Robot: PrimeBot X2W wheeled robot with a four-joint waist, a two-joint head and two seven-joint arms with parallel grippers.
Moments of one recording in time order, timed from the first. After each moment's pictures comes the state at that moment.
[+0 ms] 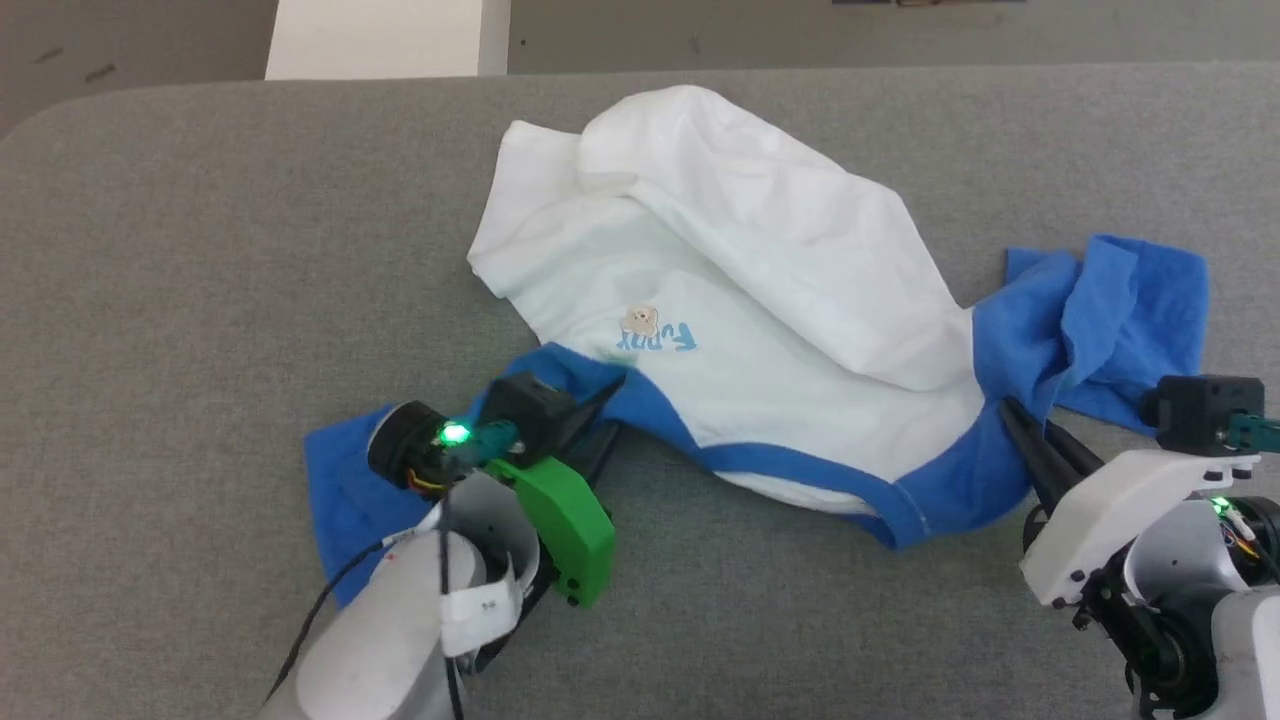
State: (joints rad) left arm -0.43 0.26 -0.63 0.22 -0.39 -0.10 0.05; right arm -0.11 -0.08 -0.08 -0.10 0.34 0.13 0.51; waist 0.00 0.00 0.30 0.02
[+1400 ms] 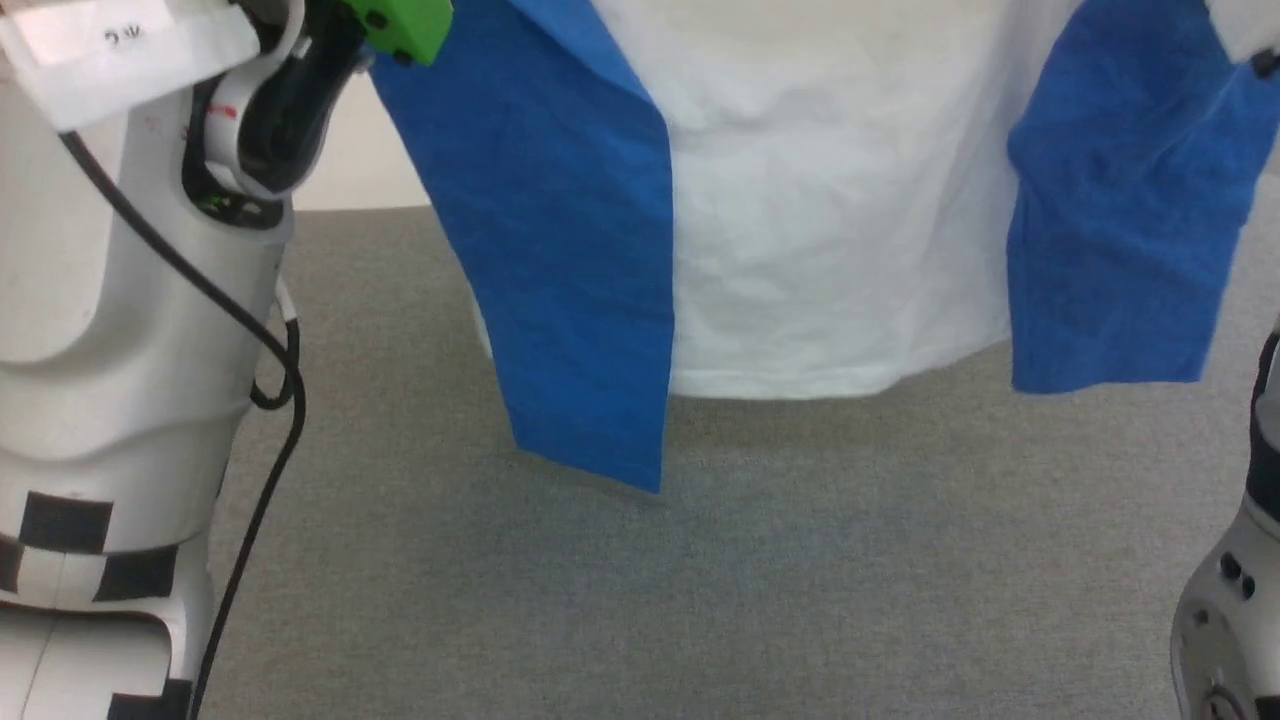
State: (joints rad) left arm -1.07 0.31 -0.35 0.10 -0.63 0.00 0.35; right arm -0.94 -0.11 -0.11 -0.08 0.31 0.13 0.64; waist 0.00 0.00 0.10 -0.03
